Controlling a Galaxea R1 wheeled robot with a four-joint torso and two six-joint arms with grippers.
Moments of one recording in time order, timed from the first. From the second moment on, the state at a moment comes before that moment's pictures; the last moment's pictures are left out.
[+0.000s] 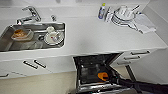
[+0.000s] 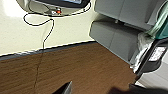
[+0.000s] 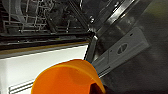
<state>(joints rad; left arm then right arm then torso) 1.64 3.06 -2.73 1.17 -0.37 -1.05 -0.53 2.52 -1.74 0.42 0.02 0.29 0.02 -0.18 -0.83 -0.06</state>
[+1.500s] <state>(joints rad) 1.55 3.06 -2.76 1.09 -0.20 -1.08 -0.61 1.85 -1.26 0.45 -0.29 0.31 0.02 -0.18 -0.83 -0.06</state>
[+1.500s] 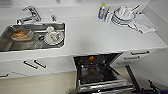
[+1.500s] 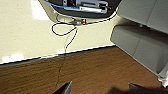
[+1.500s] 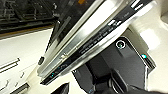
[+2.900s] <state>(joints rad) 1.51 3.00 -2.76 0.96 -0.21 -1.08 -1.26 2.09 -1.59 0.37 -0.13 0.29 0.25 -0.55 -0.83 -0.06</state>
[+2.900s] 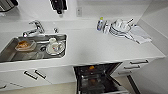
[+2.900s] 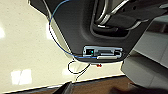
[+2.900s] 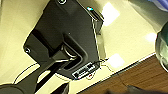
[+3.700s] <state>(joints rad) 1.51 3.01 -2.76 0.96 -0.20 -1.08 -1.29 2.29 -1.70 0.44 -0.11 0.37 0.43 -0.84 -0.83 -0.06</state>
